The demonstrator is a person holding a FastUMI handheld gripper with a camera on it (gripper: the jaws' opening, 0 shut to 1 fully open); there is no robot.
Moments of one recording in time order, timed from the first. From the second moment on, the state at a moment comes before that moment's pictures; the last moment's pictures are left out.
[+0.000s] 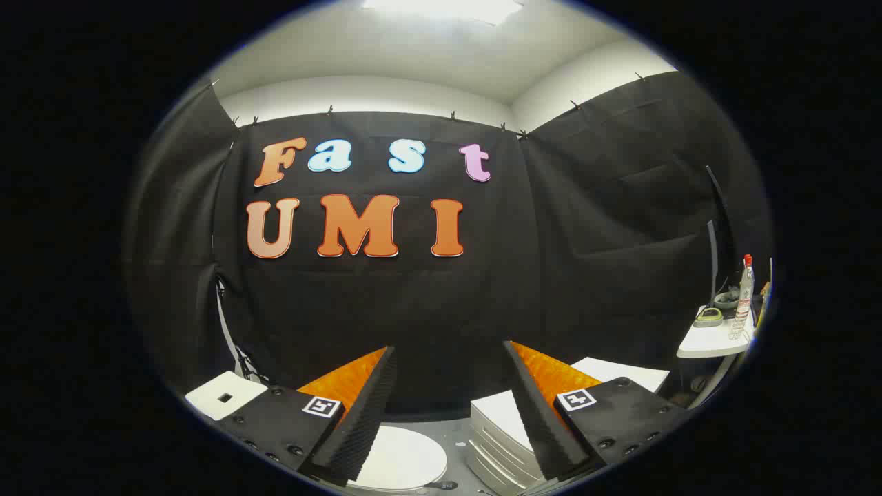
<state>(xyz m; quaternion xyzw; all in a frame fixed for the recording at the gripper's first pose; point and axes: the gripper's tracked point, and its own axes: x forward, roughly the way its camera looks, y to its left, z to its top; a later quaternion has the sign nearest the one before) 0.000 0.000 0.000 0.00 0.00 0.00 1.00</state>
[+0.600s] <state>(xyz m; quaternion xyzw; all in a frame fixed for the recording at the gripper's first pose) -0.002 0.004 0.002 0.00 -0.01 0.00 1.00</state>
